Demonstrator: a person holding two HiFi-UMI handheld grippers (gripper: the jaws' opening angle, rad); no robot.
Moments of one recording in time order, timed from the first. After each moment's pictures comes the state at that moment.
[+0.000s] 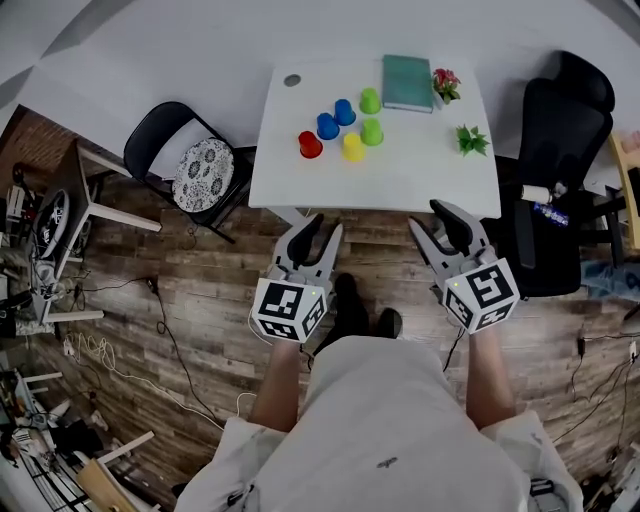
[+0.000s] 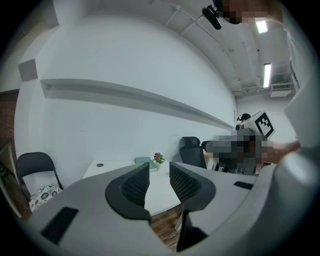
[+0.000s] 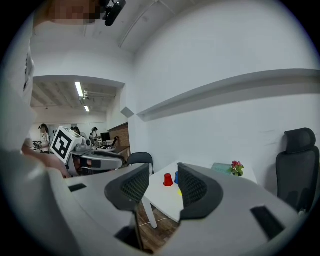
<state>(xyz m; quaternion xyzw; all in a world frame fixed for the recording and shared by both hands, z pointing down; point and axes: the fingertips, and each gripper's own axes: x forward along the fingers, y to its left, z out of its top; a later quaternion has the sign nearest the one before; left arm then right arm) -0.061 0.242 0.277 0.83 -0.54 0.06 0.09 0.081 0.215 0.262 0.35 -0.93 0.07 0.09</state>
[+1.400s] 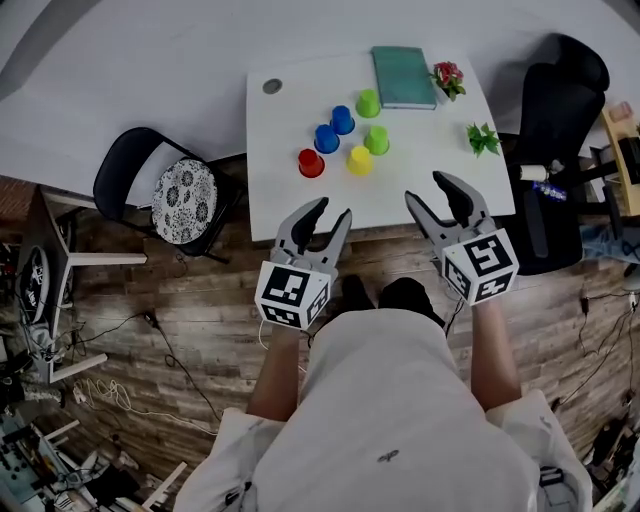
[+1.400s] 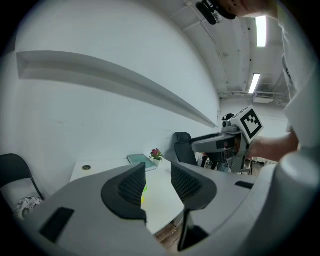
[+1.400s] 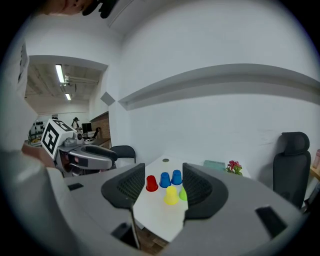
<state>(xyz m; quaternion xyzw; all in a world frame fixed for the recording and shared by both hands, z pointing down) -0.125 0.123 0.301 0.89 -0.44 0.08 0.11 0.003 0.094 0.287 0.43 -0.89 0.08 0.15</state>
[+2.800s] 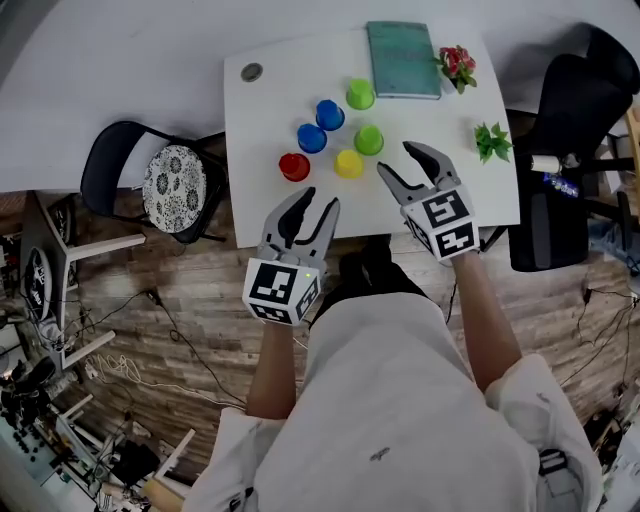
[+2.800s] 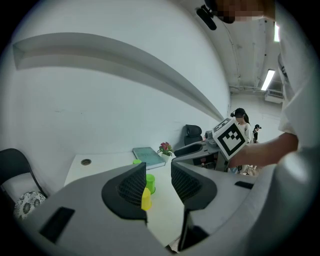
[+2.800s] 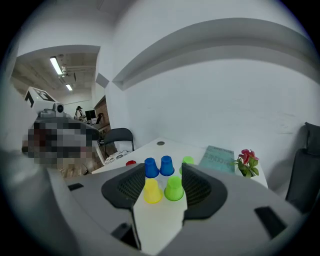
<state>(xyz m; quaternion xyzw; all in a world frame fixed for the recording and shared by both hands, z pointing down) -0.104 0.033 0.336 0.86 -0.46 0.12 0.16 0.001 -0.039 0.385 0.39 -0.88 0.11 0.24</state>
